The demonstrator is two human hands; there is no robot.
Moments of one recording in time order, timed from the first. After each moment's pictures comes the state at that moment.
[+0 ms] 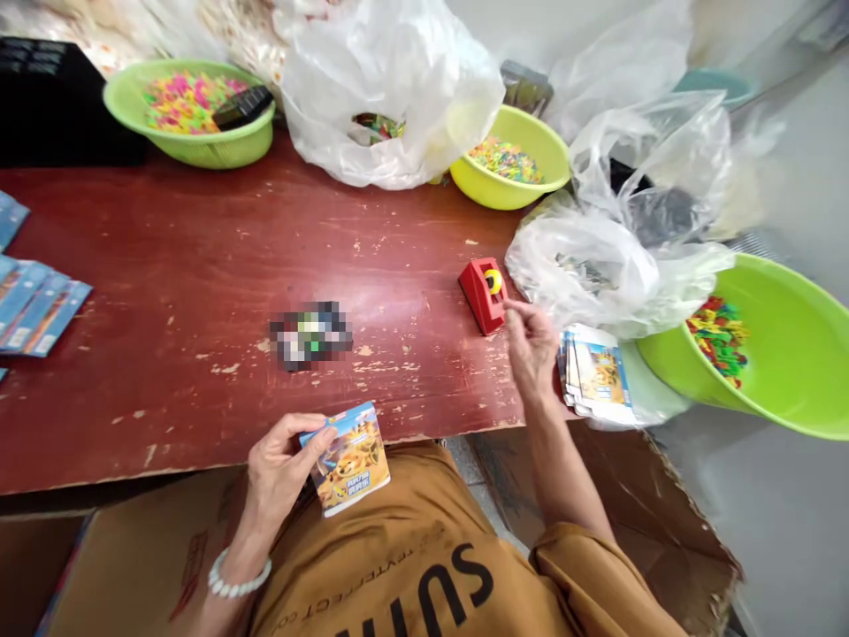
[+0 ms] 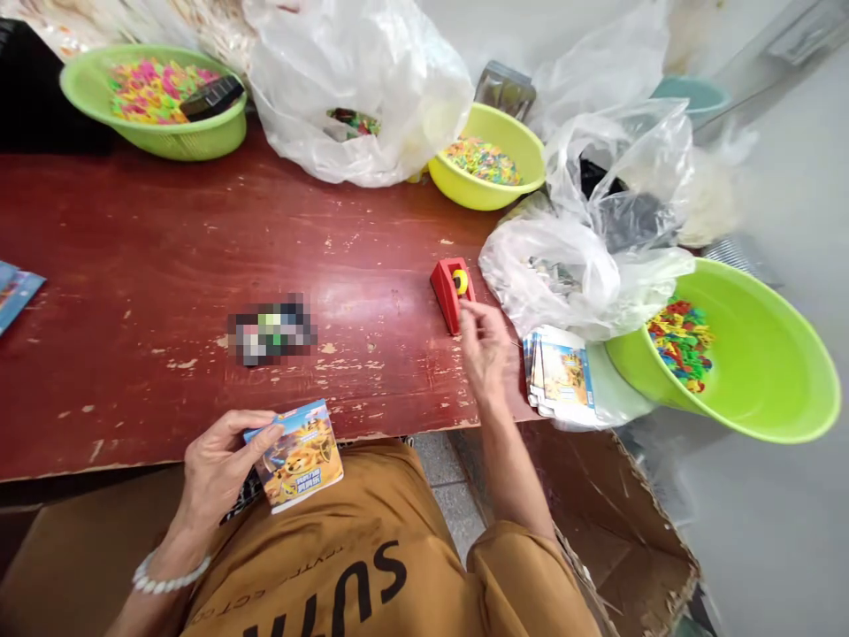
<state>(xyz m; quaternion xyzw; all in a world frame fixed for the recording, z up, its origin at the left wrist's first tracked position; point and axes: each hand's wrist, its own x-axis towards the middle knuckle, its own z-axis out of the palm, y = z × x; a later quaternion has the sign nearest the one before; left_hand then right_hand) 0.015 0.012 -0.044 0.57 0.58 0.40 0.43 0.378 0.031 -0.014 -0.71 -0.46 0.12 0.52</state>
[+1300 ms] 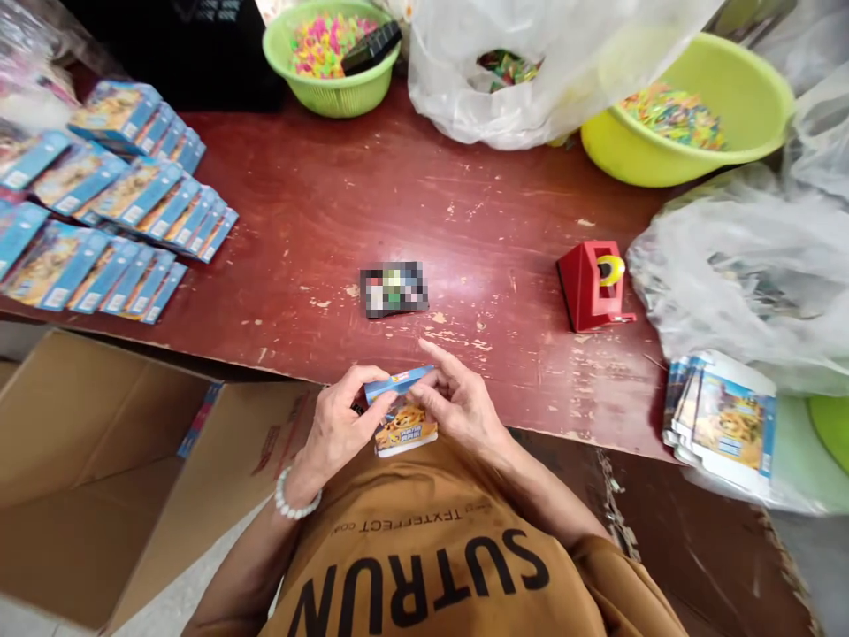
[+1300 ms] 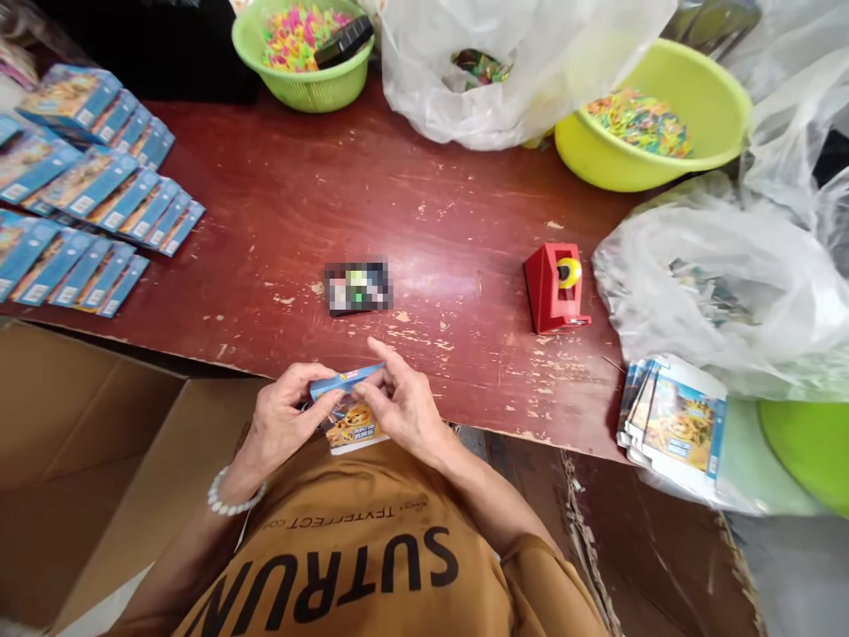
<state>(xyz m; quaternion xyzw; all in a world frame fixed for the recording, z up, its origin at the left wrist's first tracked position) 0.009 -0.016 -0.010 0.65 0.57 0.34 0.35 0.203 -0.011 -0.014 -0.46 -0.47 0.64 0.40</state>
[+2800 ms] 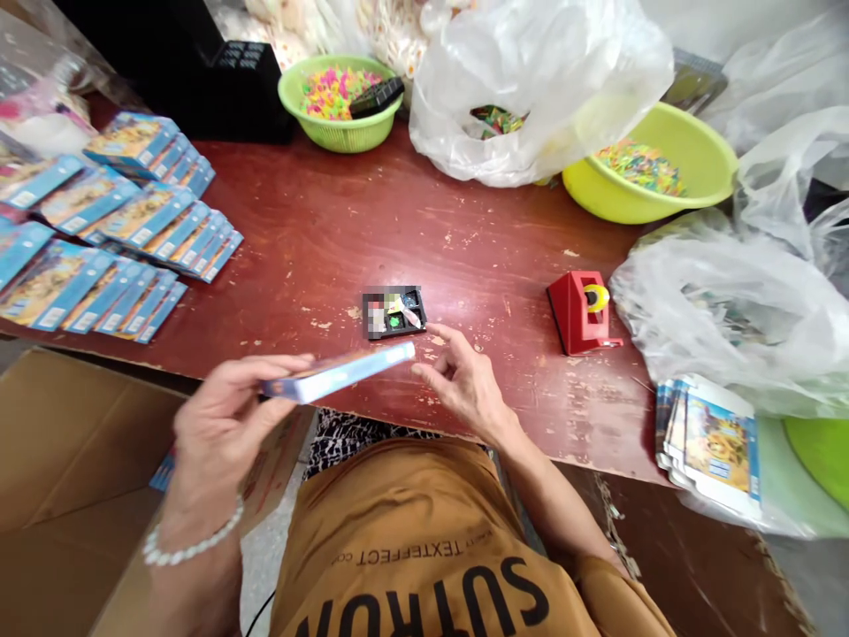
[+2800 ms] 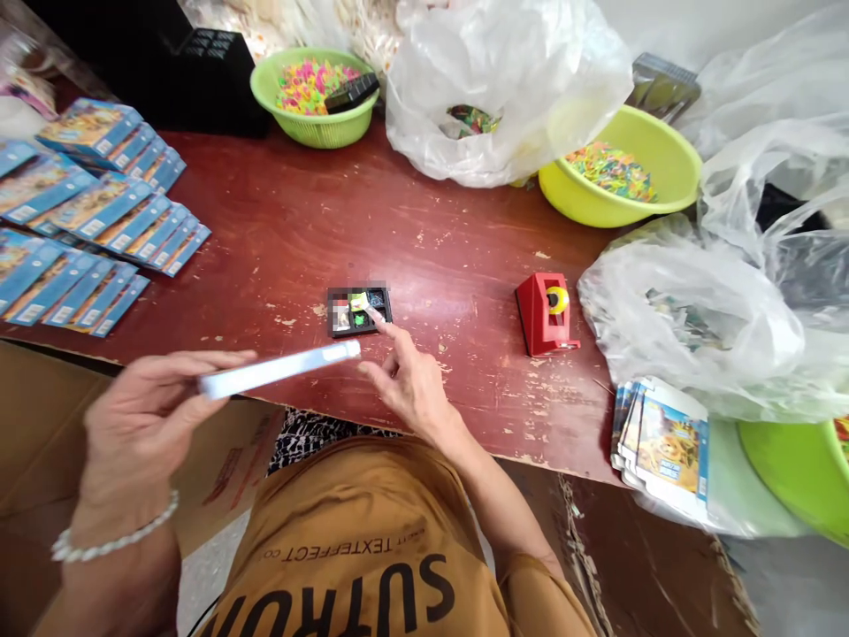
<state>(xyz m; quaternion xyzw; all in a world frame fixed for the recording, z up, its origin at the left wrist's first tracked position) -0.064 0.015 0.034 0.60 0.54 0.50 0.32 0.217 0.042 -0.006 -0.55 -0.68 0.36 0.32</state>
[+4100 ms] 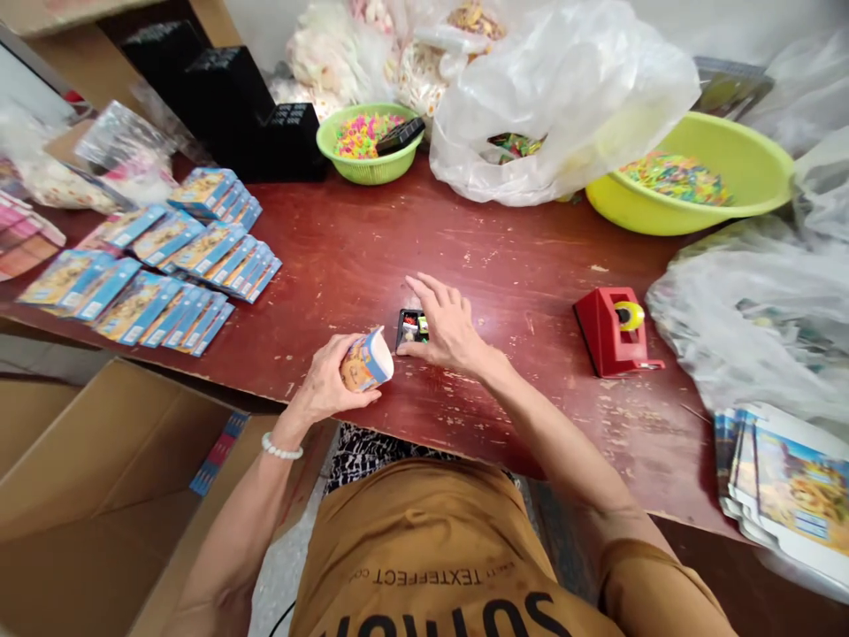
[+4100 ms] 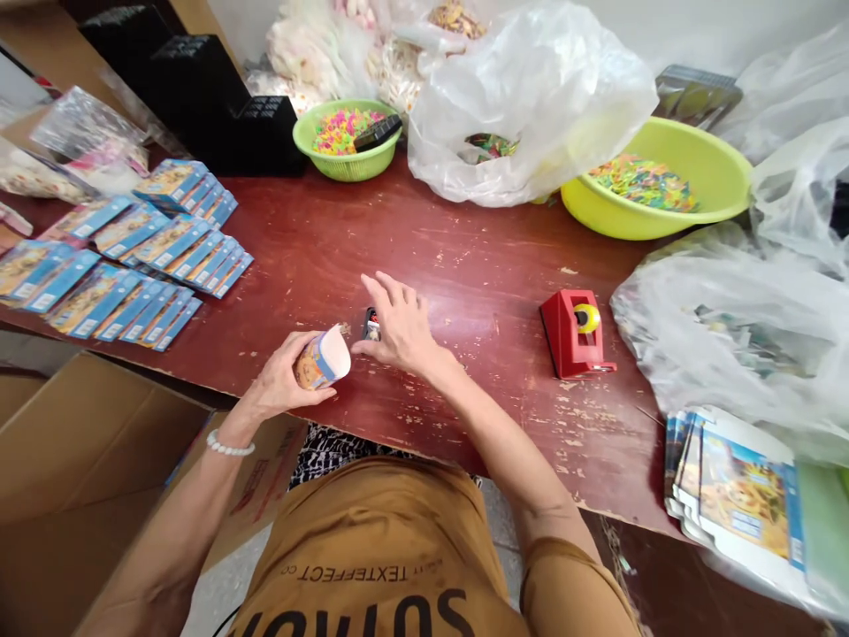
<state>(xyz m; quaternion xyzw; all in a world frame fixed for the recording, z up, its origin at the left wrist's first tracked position) -0.061 0.081 -0.020 0.77 0.54 0.25 0.23 0.186 0.144 -0.009 -0.48 -0.84 0.20 0.19</state>
